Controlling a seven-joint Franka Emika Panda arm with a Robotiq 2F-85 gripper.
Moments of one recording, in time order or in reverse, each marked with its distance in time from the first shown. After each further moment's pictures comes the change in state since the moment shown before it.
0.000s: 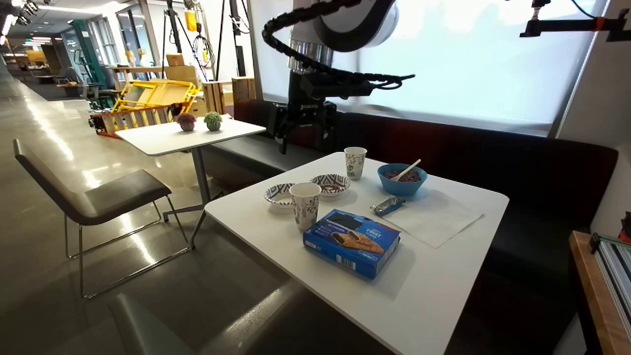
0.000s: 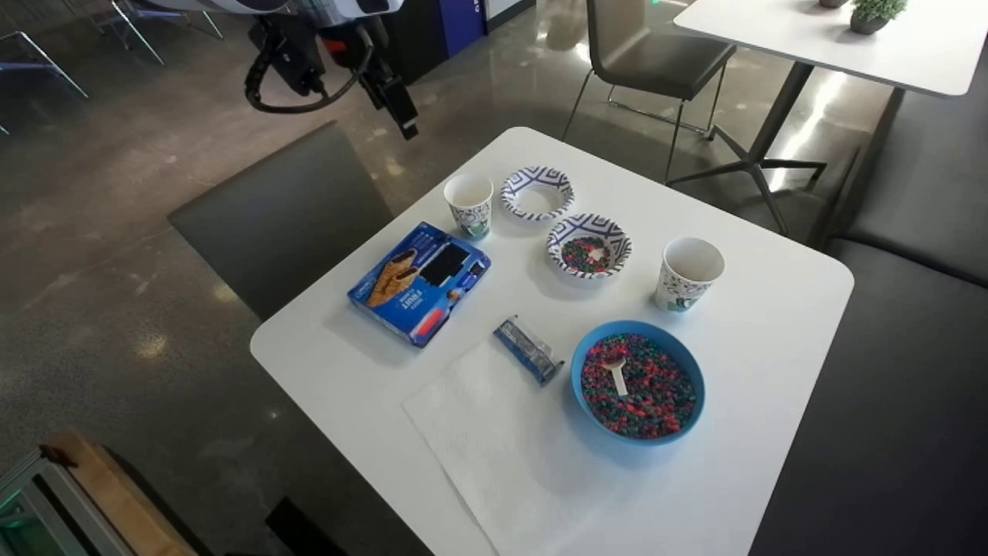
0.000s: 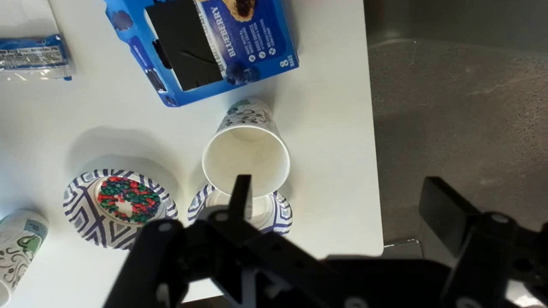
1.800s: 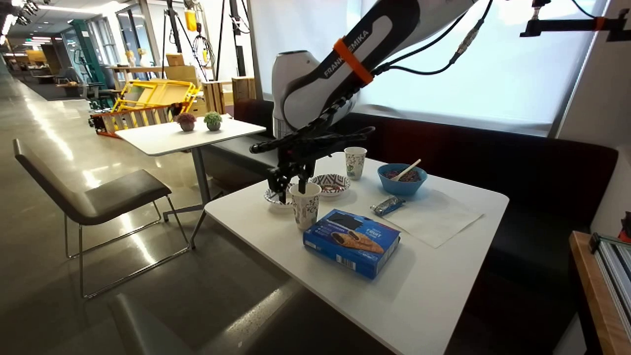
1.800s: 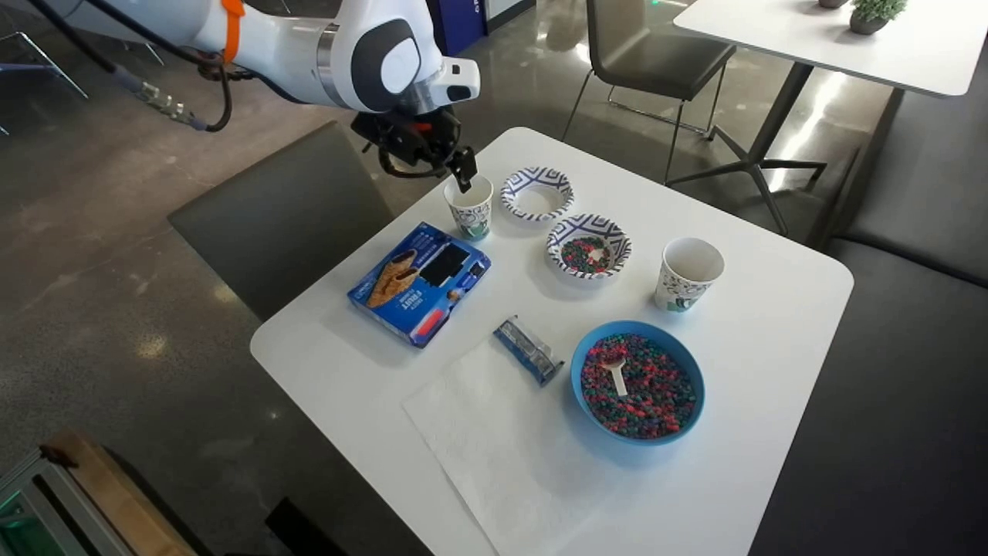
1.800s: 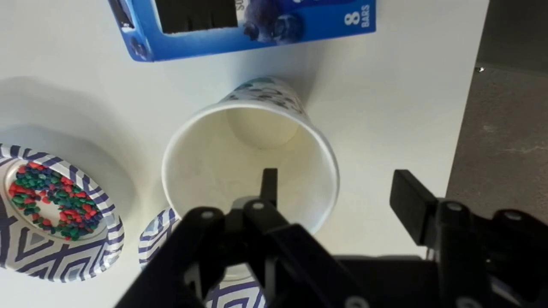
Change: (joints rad) arm 0.021 0.426 -0.078 0.334 0.017 0.013 -0.231
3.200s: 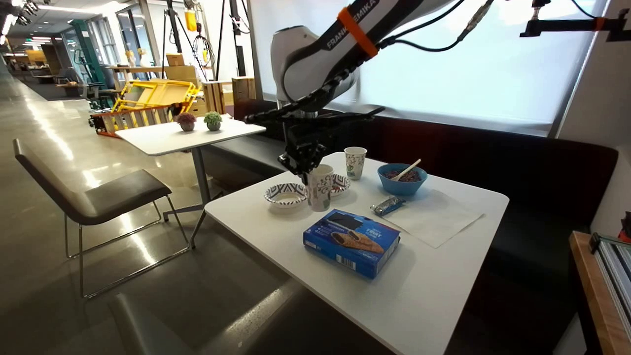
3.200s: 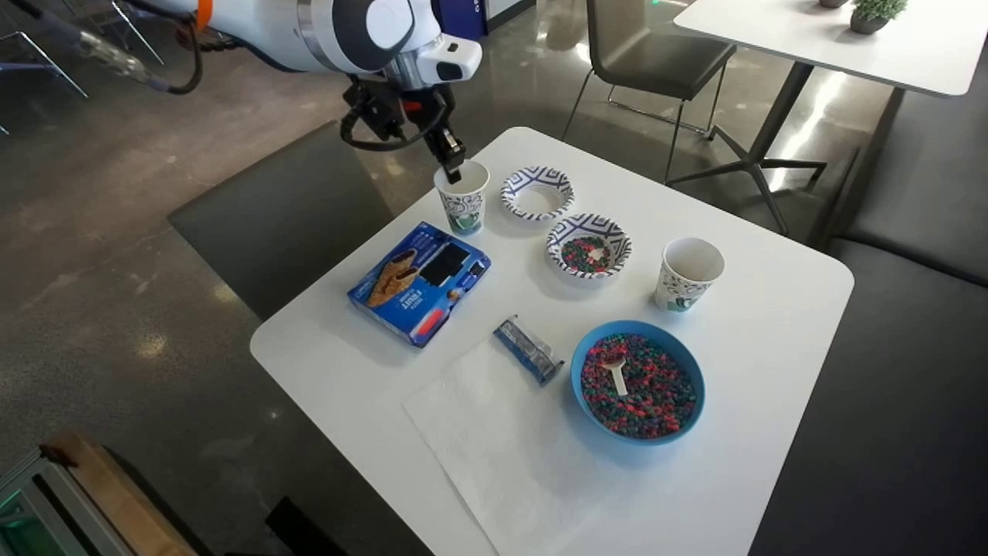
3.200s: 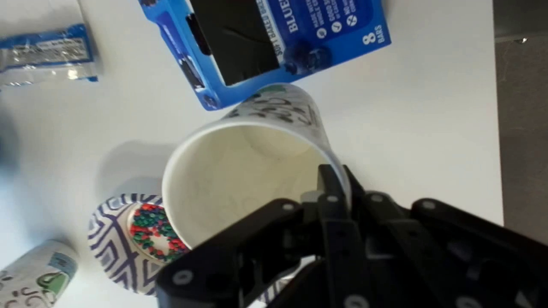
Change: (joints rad) arm 0.067 -0.088 -0.098 -0.017 0.001 -0.174 0.244
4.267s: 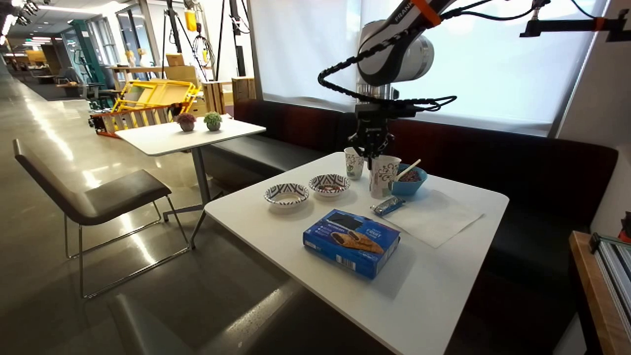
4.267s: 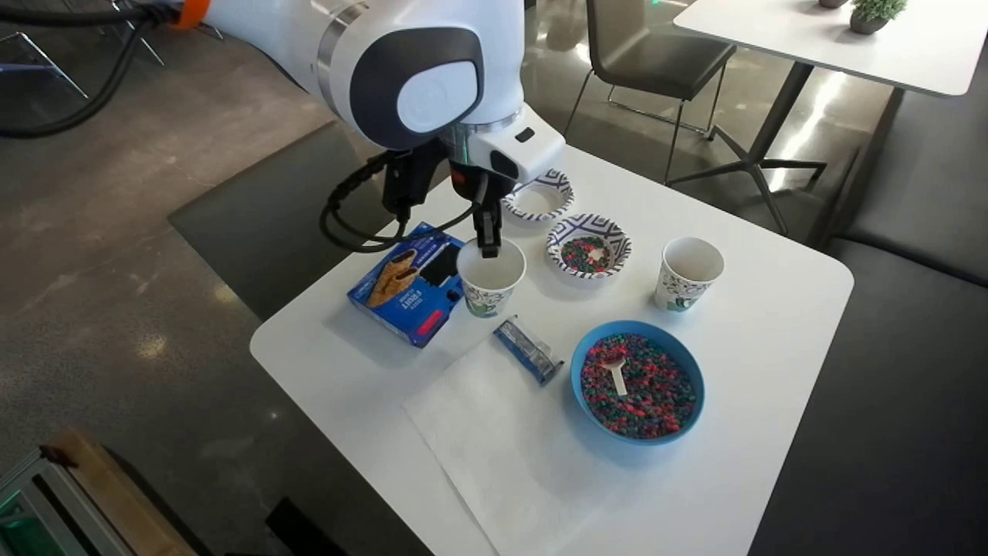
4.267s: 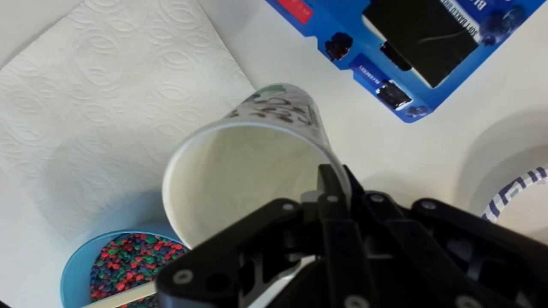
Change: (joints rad) arm -0.225 -0.271 -0.042 -0.400 0.159 0.073 0.089
